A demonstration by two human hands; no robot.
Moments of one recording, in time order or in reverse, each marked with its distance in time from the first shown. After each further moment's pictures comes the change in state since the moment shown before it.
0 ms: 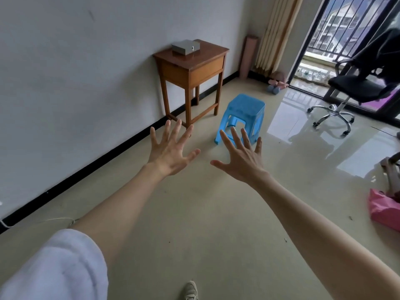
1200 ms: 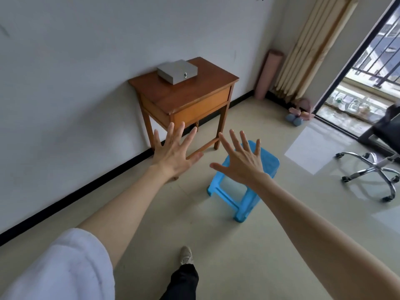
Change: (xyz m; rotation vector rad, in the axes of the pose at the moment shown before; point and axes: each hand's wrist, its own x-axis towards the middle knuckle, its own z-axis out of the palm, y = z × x) left_hand 0.610 0.009 0.059 -0.059 -0.047 -0.107; right_hand 0.581 0.251 0.022 -0.030 -0.096 -0.143
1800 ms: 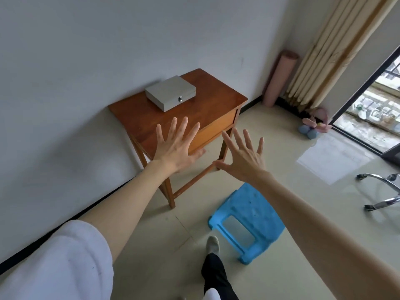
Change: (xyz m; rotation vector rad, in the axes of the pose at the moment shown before) left_hand 0.306 -0.047 -0.004 0.033 -0.008 0.008; right_hand 0.293 0.088 -0.012 0.029 -0.025 0.003
